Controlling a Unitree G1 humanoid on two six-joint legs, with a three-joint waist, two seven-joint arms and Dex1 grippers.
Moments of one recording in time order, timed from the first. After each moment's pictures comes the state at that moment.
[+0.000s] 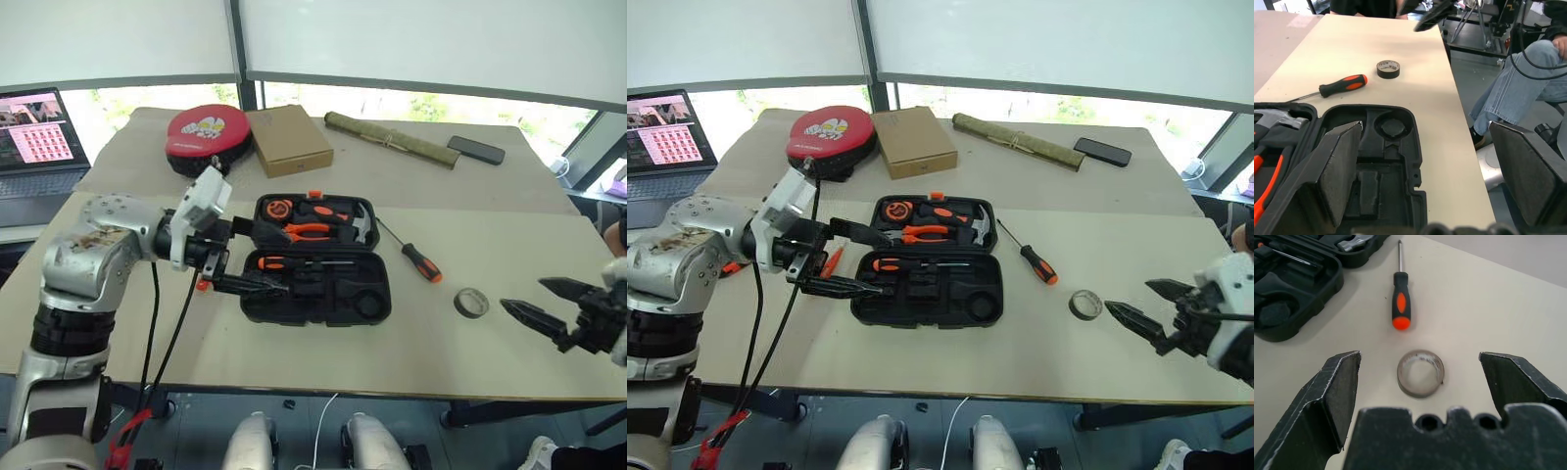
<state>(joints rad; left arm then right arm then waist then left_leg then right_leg) -0.65 0.76 0.00 -0.19 -0.52 0.72 -1.45 0.11 -0.92 -0.52 -0.34 0.61 0.73 0.78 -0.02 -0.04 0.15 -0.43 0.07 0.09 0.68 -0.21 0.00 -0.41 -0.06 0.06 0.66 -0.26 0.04</state>
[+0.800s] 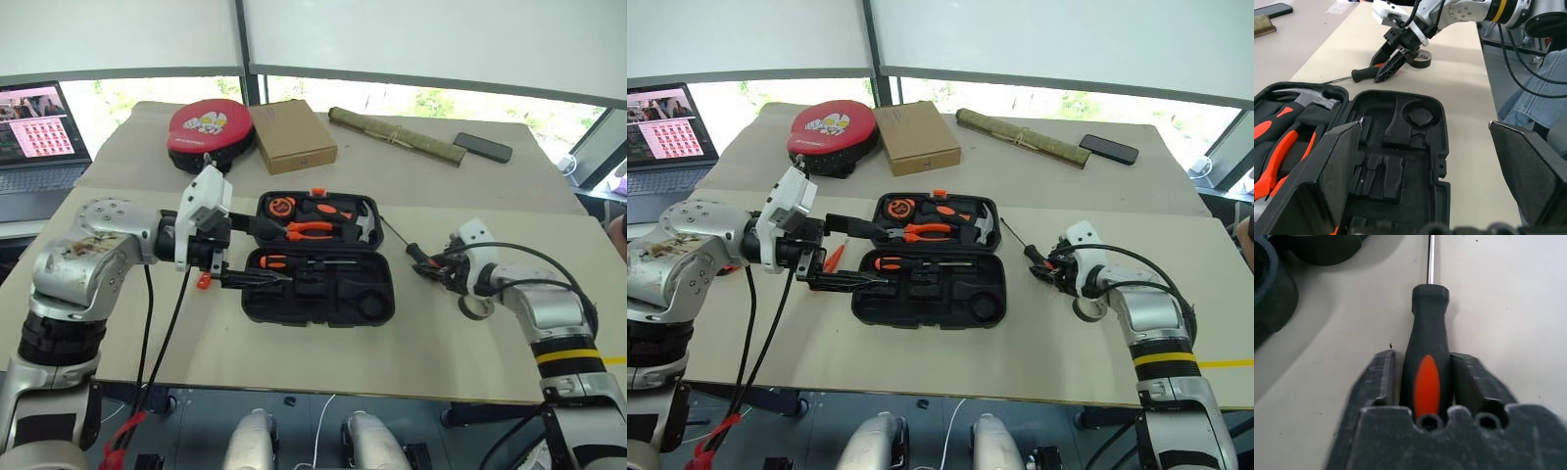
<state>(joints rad) -0.62 0.81 0.00 -0.23 -0.55 0.72 -1.31 -0.48 -0.66 -0.01 0.26 0.26 0.58 0.71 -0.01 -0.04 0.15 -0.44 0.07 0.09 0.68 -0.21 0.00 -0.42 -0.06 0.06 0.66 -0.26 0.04</state>
